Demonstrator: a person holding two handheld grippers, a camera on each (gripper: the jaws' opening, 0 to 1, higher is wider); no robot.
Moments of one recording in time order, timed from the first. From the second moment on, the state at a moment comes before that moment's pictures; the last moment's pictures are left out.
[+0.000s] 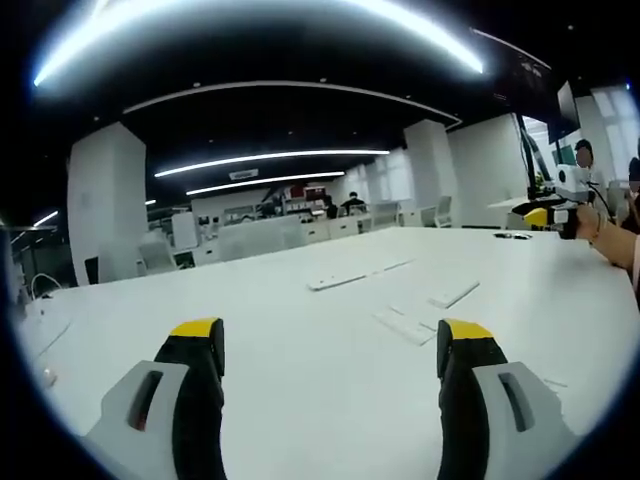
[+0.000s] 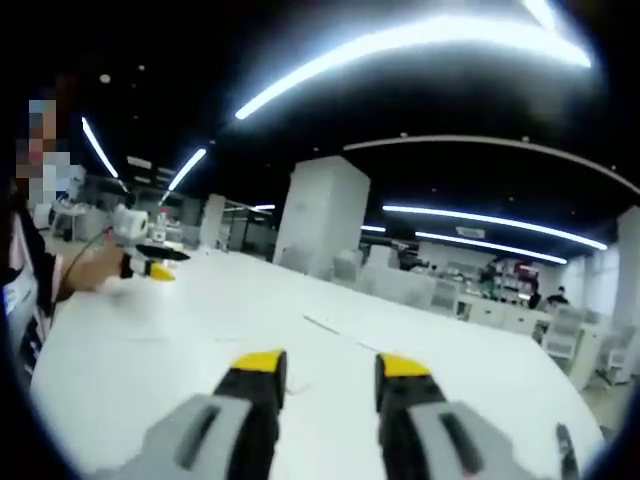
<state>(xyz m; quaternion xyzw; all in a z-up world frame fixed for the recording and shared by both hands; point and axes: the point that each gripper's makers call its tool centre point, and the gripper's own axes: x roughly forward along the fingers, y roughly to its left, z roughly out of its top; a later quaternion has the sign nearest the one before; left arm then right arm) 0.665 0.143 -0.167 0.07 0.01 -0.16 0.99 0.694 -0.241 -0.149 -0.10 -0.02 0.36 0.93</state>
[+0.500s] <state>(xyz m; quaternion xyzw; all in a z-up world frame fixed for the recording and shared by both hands) 0.661 0.149 -0.142 0.11 -0.03 -0.15 0.98 0.689 -0.238 -0.136 -0.10 -0.04 0.36 0.93</state>
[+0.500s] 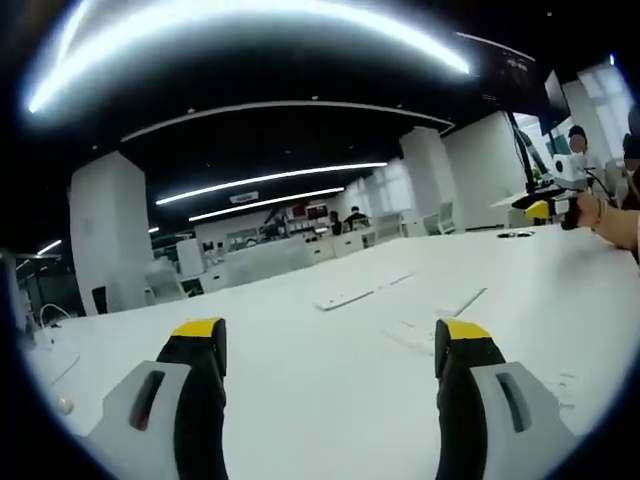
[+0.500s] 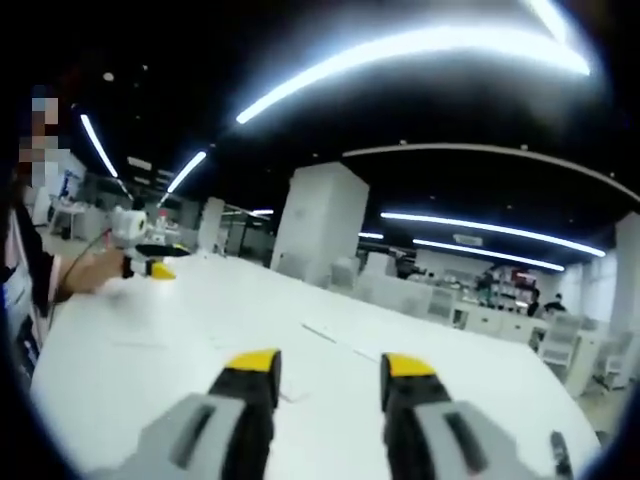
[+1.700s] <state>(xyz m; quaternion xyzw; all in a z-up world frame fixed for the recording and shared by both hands) 0.661 0.048 -0.185 0.26 0.31 -0.23 0.89 0.698 -0.236 -0.156 -0.11 -0.02 0.36 0.93</state>
